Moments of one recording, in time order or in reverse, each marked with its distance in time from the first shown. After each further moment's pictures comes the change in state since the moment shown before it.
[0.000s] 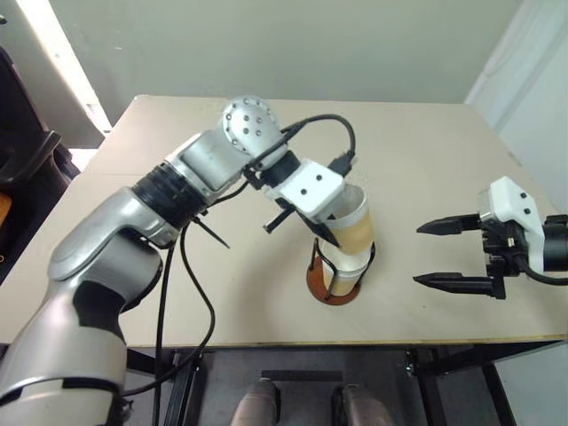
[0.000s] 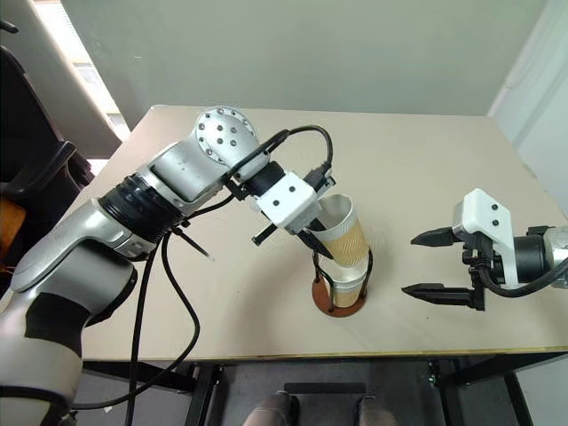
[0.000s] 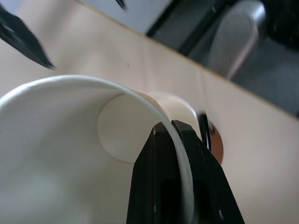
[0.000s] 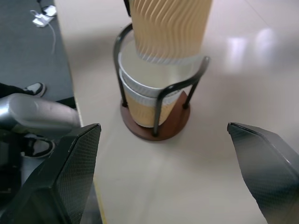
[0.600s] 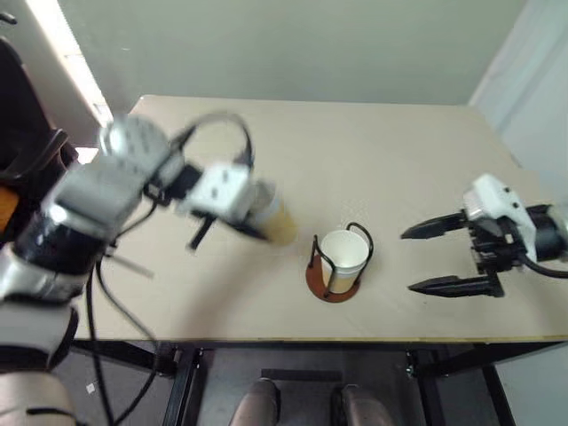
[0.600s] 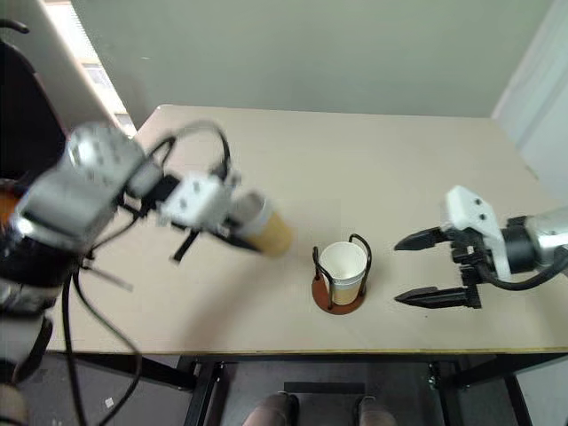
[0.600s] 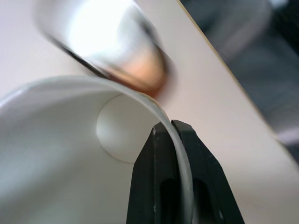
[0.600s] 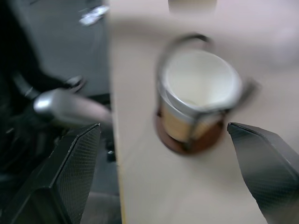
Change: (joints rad) left arm 0.236 0.325 0.428 -0.319 -0.017 0.361 0.002; right arm -0.114 0.011 0.100 0.077 -0.012 -0.005 0.130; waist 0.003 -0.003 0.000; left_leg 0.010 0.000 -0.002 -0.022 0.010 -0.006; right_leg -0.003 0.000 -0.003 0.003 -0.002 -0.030
